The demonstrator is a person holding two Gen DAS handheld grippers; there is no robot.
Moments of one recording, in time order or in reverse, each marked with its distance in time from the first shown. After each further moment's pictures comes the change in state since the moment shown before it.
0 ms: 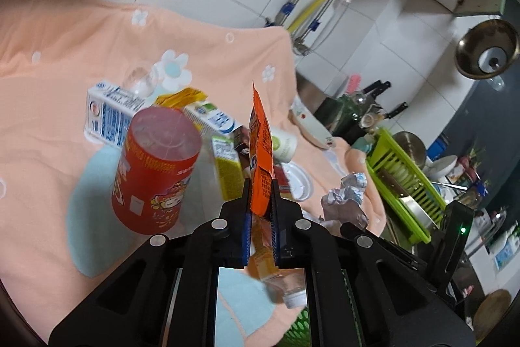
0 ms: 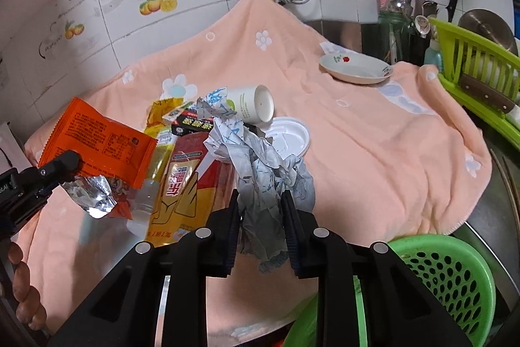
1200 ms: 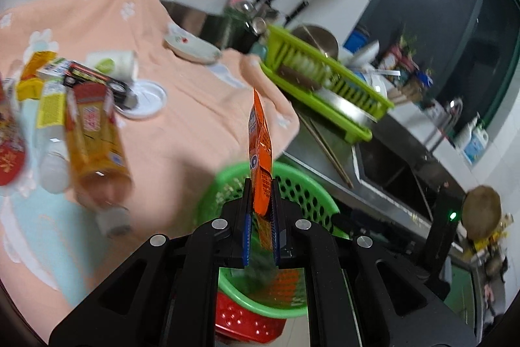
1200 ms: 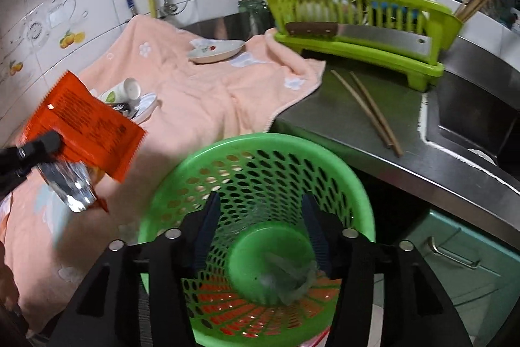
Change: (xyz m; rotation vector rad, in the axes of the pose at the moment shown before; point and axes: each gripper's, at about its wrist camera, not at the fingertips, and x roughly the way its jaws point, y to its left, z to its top) left arm 0.032 -0.149 -0.105 0.306 0.310 -0.269; right arm -0.136 -0.124 -0.120 0.229 -0.025 -0.323
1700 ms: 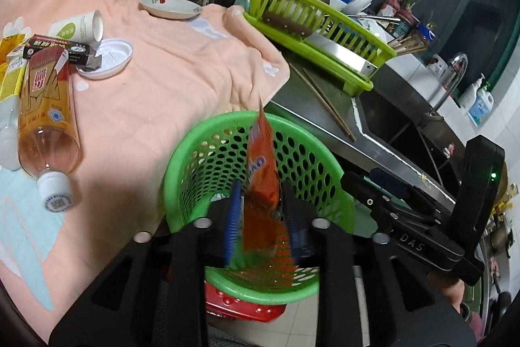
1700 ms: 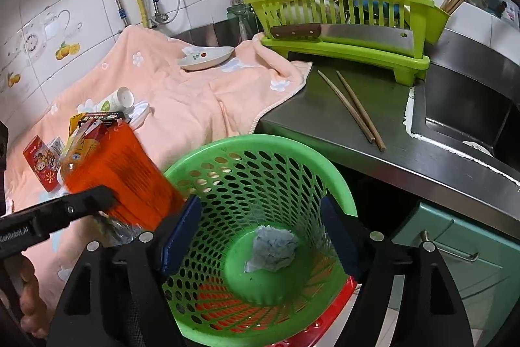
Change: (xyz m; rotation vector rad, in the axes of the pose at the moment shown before) left arm 0.047 -0.025 -0.028 0.057 0.159 0.010; right arm -0.008 -0.016 -0.005 0.039 -0.017 0.002
